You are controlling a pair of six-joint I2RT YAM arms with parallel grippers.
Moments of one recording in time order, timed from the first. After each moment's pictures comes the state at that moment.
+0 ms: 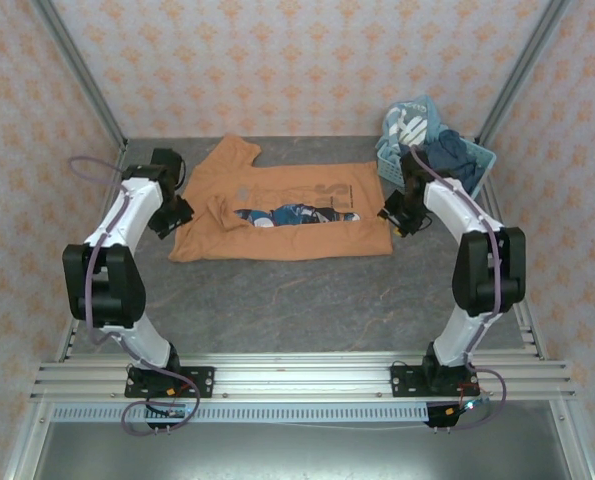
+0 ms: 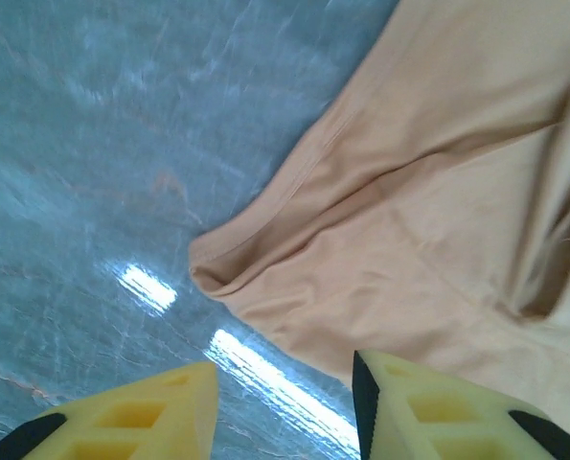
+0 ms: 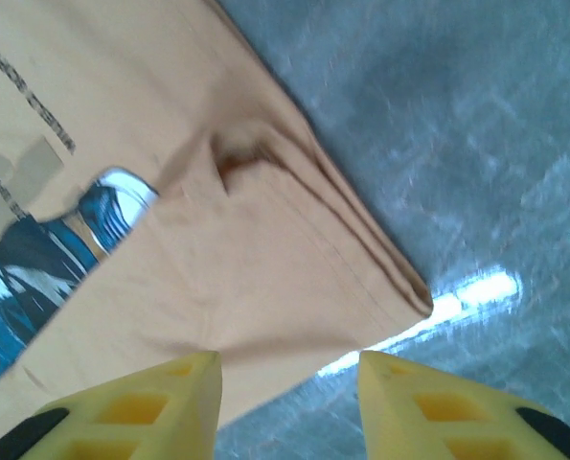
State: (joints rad) left arm 0.06 1.69 1.38 -1.09 -0.13 -0.73; right arm 0.13 1.76 1.35 -0.91 -0.18 0.82
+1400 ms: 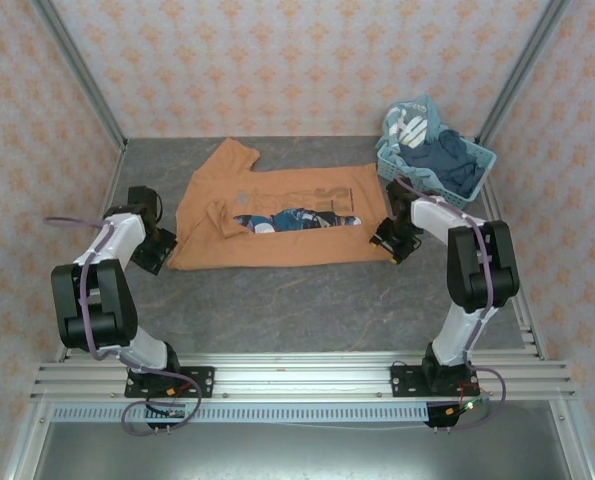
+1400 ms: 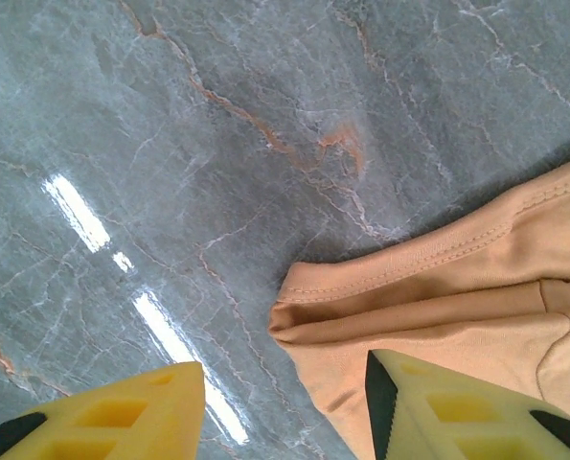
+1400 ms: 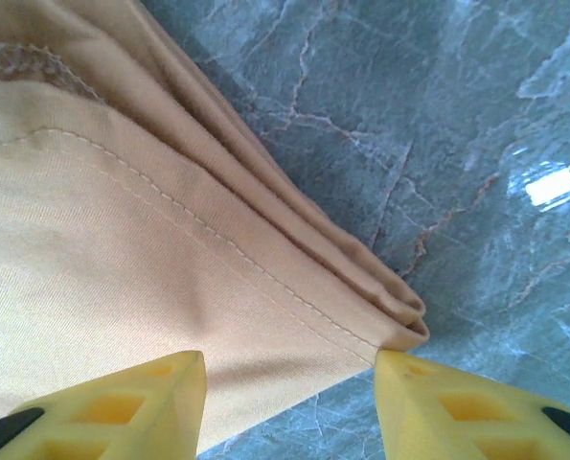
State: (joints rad) left arm 0.22 1.55 1.01 -0.87 -0.06 -0.98; right arm 0.17 1.80 1.17 -0.82 -0.15 0.87
